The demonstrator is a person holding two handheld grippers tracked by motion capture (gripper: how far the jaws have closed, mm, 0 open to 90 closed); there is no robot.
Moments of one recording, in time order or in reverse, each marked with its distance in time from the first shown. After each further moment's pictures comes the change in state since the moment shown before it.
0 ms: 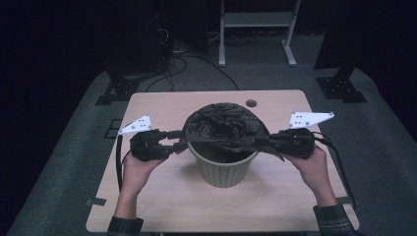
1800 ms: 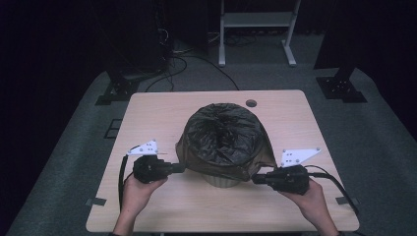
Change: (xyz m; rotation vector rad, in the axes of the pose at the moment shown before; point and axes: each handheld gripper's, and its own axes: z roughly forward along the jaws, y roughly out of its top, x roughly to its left) left arm -0.015 -0.062 0.004 0.197 -0.049 -0.101; right arm 0.039 -0.077 0.015 0.145 0.095 0.073
